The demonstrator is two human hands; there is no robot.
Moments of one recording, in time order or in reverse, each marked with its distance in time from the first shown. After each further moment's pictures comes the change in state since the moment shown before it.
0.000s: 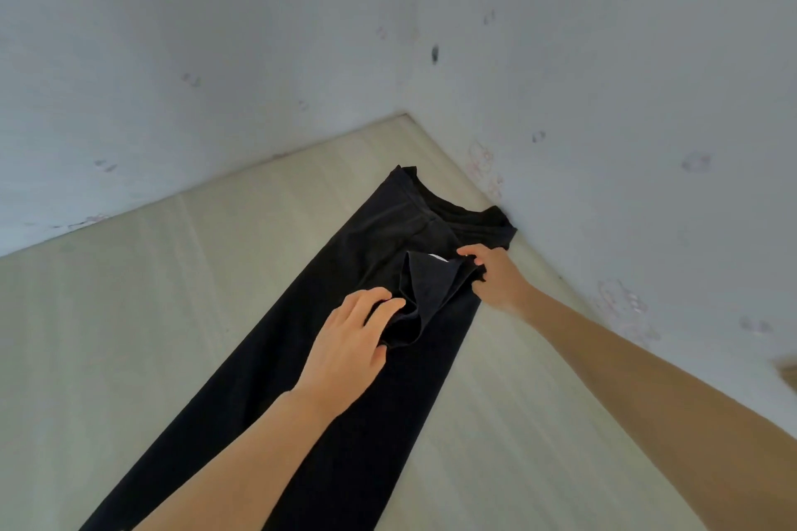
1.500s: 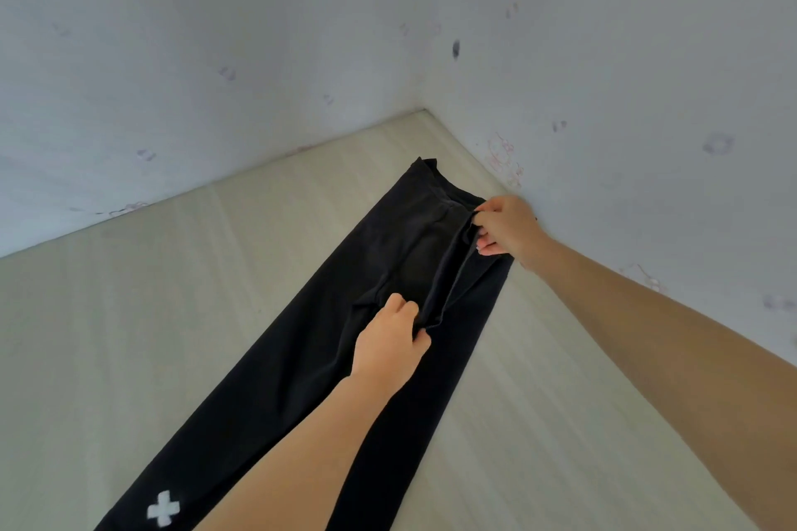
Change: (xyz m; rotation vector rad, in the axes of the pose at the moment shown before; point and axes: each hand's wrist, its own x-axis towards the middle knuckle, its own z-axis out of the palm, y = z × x) left_hand -0.005 0.022 0.022 -0.201 -0.080 -0.344; right_hand -0.003 -0.083 -0.029 0.494 0.153 0.220
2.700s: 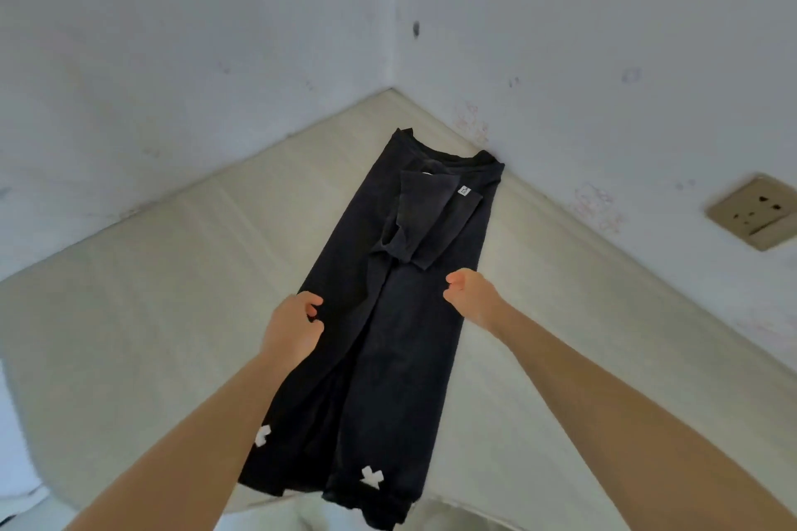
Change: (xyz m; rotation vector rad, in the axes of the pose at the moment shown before) left_hand -0.076 -0.146 -0.091 -0.106 -0.124 -0.266; right_hand -0.167 0.087 0.101 -0.237 -0.042 0.176
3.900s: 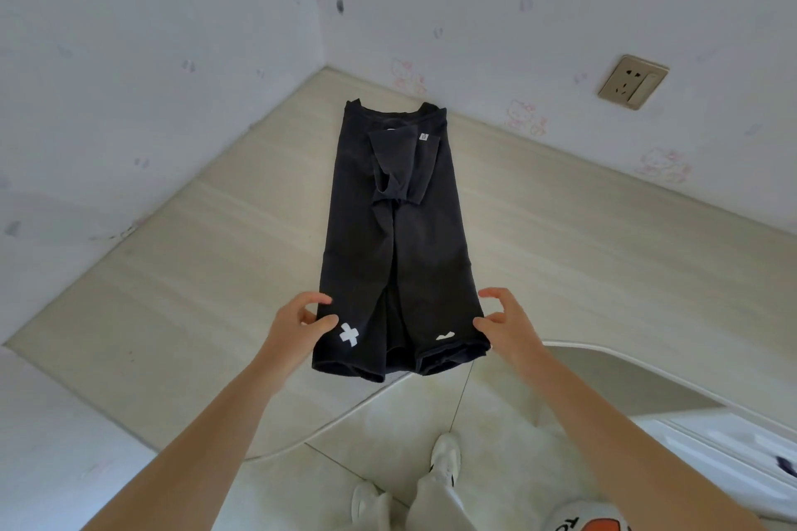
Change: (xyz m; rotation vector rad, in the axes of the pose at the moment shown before) left_hand -0.088 -0.094 -0.097 -0.361 -0.358 0.135; right_hand -0.231 0.024 0.147 0.491 0.382 0.228
